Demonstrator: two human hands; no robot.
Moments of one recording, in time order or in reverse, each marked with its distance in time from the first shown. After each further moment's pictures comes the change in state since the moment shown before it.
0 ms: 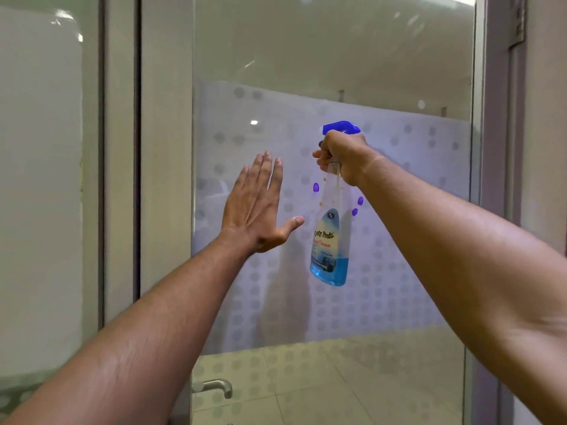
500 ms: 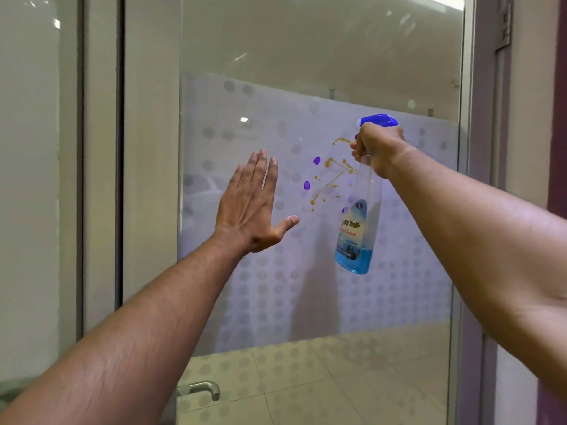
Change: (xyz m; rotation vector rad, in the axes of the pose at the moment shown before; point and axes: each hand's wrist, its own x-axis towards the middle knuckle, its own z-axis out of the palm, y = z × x) left_hand 0.002 0.005 0.008 -0.011 0.006 0.020; right_hand 0.027 -0.009 -0.057 -0.023 0.273 -0.050
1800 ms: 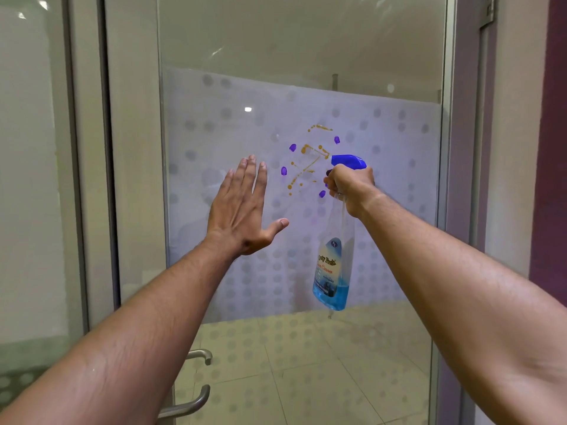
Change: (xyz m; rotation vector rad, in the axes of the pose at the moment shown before) left_hand -0.032 0.053 -0.024 0.048 -0.085 -0.035; right_hand -0.038 0.082 -0.044 0.060 -0.122 0.134
